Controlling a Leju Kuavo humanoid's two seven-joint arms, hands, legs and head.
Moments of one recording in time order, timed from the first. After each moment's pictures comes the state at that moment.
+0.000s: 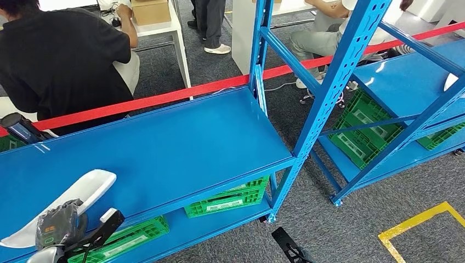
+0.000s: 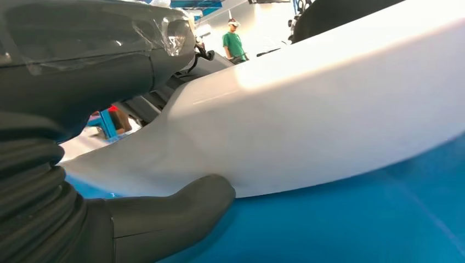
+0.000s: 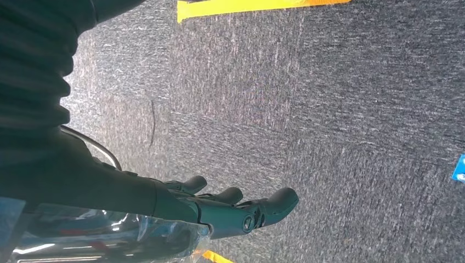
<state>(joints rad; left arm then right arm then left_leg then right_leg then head) -0.20 0.09 -0.30 -1.14 -1.36 0.00 0.18 0.11 -0.38 1.01 -0.77 -0.54 -0.55 0.24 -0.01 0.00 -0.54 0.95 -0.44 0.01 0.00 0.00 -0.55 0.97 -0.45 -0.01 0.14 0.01</state>
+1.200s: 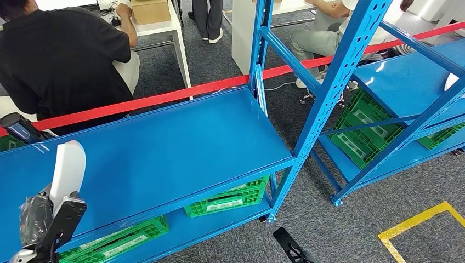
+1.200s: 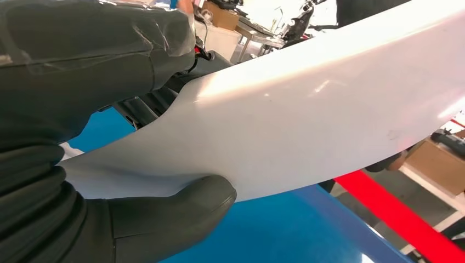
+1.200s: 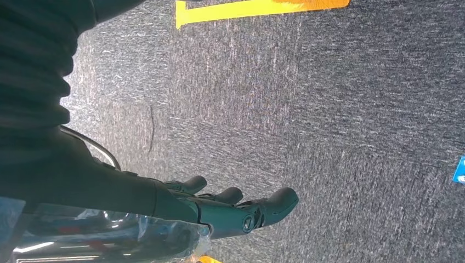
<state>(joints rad) -0.16 0.06 -0.24 -1.33 -0.74 0.14 -0.07 0.14 -0.37 0.94 -0.77 -0.51 -0.53 0.23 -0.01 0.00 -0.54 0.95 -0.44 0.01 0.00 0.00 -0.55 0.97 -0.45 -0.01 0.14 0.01</state>
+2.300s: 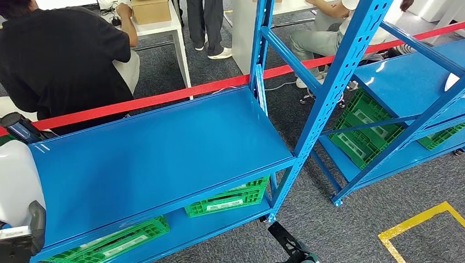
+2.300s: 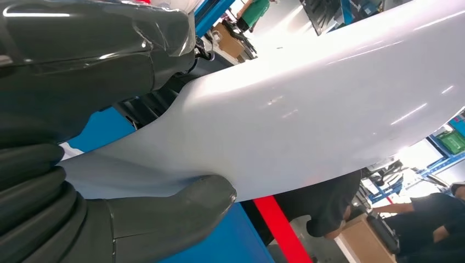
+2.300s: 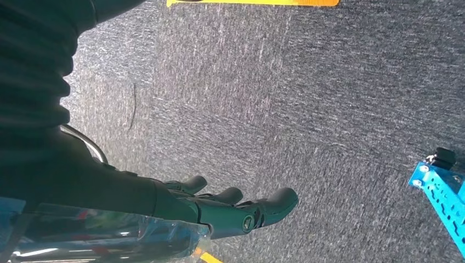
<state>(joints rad) -0.03 0.09 -0.18 -1.54 -0.50 0.31 -0.21 0.04 -0.36 1.01 -0.63 -0.52 -0.42 0.14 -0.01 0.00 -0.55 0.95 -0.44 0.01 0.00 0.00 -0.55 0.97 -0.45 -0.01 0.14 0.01</state>
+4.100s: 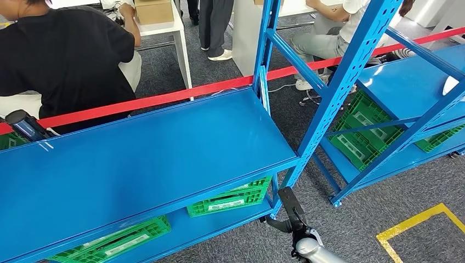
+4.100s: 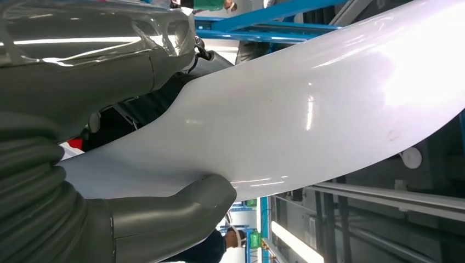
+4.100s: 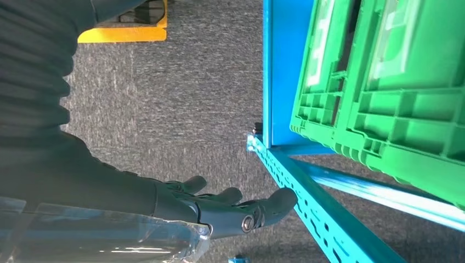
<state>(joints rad) 0.07 0.08 -0.19 -2.05 0.07 0.35 -0.51 0.15 -0.35 0.56 -0.99 -0.43 -0.46 -0.09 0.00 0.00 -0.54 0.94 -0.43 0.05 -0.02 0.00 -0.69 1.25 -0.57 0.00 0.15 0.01</state>
